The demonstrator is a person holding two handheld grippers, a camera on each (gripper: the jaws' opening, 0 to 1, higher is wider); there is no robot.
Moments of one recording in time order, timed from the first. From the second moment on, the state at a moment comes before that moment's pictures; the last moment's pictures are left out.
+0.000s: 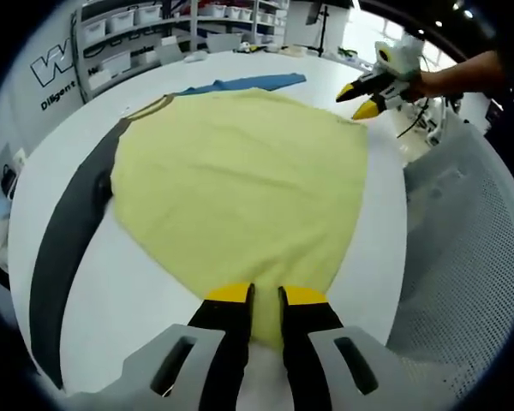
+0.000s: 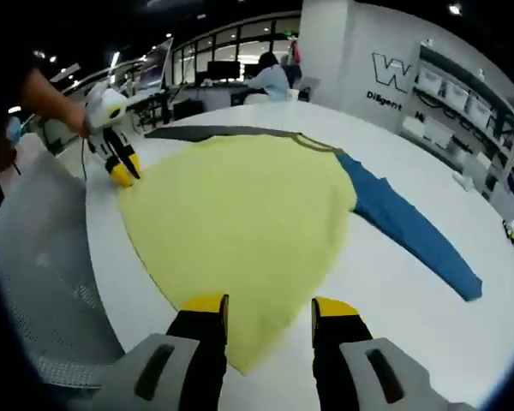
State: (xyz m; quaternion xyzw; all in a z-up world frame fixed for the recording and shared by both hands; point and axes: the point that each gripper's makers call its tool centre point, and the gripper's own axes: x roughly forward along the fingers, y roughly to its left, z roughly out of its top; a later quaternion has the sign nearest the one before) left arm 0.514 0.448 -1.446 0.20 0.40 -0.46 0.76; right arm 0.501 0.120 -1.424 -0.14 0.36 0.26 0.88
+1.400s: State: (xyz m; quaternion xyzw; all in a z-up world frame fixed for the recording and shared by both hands) left arm 0.510 0.446 -1.445 0.22 0.40 -0.46 0.76; right arm 0.503 0.151 -1.429 -0.26 0.34 0.33 0.84
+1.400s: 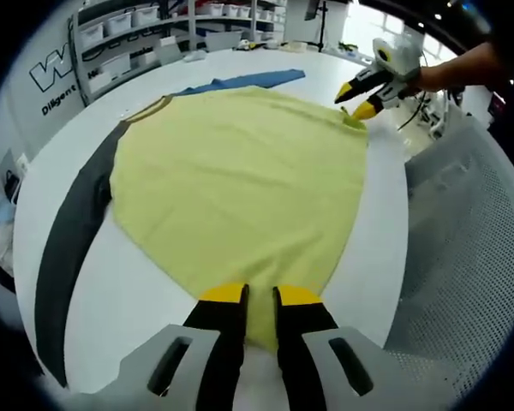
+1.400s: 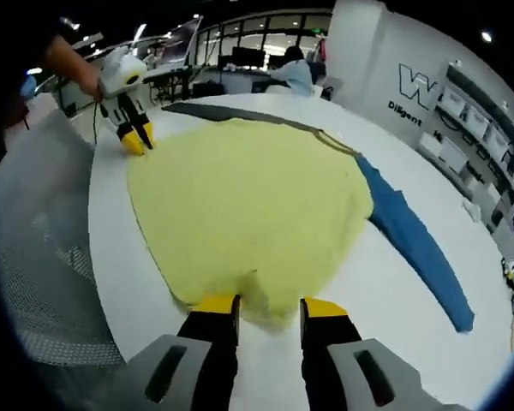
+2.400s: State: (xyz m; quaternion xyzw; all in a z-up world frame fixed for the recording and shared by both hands) left arm 0.498 0.435 -1.445 0.23 0.41 -0.49 0.73; right arm 0.500 0.128 -1.414 -0.24 0.35 0.35 0.83
